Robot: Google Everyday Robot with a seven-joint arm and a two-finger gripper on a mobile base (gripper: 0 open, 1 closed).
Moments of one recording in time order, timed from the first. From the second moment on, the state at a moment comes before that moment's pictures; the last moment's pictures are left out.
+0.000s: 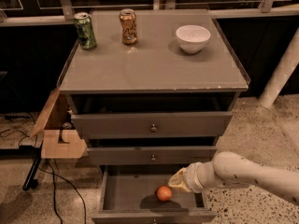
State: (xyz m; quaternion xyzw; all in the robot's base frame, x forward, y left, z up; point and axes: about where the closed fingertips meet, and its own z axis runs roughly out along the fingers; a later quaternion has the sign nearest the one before) arm 0.460 -0.117 0.467 -0.56 0.76 0.19 0.28
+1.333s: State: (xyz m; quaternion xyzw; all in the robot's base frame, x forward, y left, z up) arm 0.496 -0.110 0.367 -0.59 0.74 0.13 0.30
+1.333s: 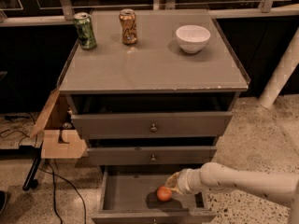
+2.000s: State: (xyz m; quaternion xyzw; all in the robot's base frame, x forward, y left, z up) arm 0.528 -0.143 0.293 -0.57 0.76 0.11 0.29
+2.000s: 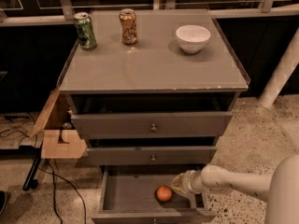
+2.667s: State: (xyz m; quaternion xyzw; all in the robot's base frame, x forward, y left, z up) arm 0.533 -0.159 0.251 -0.55 0.78 0.13 0.27
